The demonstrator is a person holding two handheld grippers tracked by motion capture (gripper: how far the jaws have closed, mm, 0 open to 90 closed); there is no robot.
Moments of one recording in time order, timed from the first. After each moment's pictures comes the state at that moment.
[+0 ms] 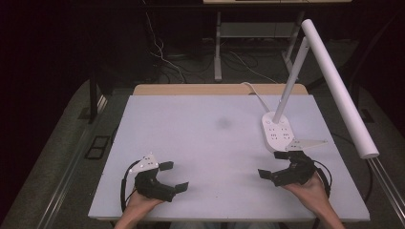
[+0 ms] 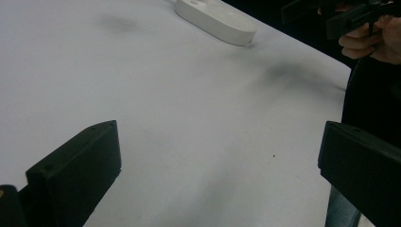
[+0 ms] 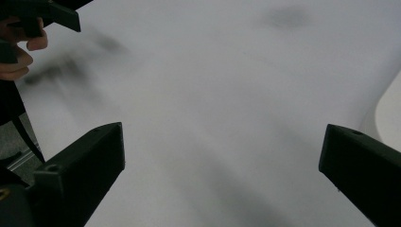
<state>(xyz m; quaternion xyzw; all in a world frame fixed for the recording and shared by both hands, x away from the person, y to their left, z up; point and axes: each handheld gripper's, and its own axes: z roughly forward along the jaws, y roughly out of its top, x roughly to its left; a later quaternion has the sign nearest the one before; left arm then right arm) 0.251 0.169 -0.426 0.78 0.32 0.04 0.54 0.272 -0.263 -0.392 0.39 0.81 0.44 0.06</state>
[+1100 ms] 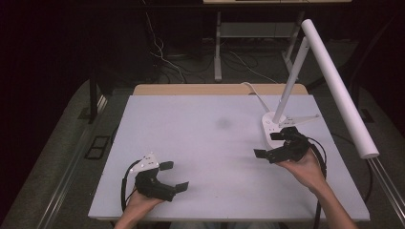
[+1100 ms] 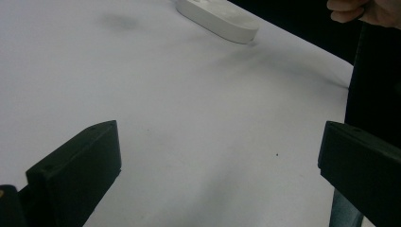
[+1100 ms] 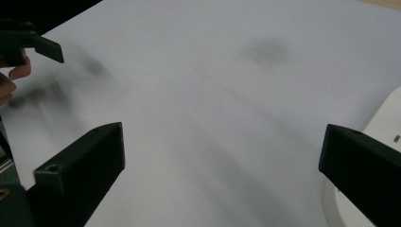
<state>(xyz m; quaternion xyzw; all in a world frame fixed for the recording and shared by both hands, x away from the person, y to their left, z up) 0.252 0.169 -0.427 0.78 0.33 0.04 0.54 0.321 -0.252 -0.361 0.39 0.81 0.42 0.06</state>
